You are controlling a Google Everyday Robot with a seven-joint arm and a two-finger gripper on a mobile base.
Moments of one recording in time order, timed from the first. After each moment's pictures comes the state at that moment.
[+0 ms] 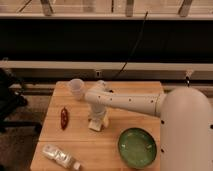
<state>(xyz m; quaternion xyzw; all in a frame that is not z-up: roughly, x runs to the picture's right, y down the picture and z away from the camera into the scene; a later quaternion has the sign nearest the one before) -0.045 0.201 0.856 -0.30 -0.22 -0.49 0.79</state>
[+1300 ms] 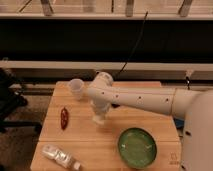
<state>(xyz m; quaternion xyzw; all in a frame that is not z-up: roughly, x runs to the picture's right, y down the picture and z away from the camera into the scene) -0.008 0.142 0.781 -0.25 -0.16 -0.48 0.83</state>
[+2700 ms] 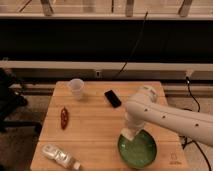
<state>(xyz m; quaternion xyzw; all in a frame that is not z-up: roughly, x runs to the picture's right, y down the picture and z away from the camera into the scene) 0.138 0.215 0.707 -0.29 -0.13 -0.36 0.88</state>
